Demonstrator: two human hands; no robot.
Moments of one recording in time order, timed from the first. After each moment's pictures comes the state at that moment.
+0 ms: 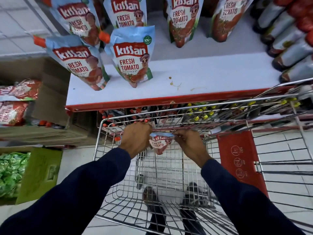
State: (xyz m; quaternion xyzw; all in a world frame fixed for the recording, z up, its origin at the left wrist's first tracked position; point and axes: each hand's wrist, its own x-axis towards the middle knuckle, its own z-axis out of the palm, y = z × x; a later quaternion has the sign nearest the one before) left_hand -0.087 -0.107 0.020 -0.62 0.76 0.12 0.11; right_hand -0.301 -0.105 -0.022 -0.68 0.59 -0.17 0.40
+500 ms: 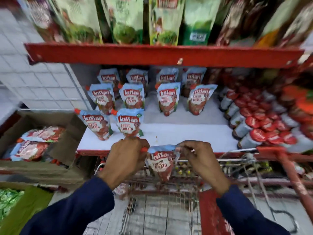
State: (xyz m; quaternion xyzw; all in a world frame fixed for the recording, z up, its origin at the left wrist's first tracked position) left_hand -0.140 -0.104 0.220 -0.66 0.74 0.01 -0.10; right_hand -0.379 -0.154 0.195 -0.76 0.48 -0.31 0.31
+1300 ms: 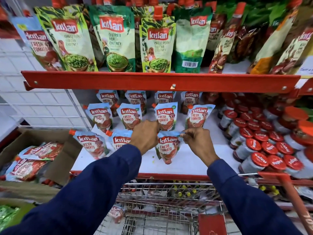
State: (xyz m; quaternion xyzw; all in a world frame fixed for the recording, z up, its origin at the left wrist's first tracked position) left_hand -0.183 -0.254 0.247 -0.70 0.71 -0.02 -0.09; right_hand -0.379 -0.287 0.209 -0.74 0.53 -0.34 0.23
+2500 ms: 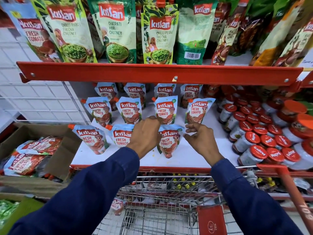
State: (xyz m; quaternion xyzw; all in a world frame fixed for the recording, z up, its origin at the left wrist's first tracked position) left_hand -0.184 -0.230 0.245 -0.67 0.73 -0.03 -0.13; right_hand -0.386 -0.275 0.200 -0.70 0.60 -0.31 0.25
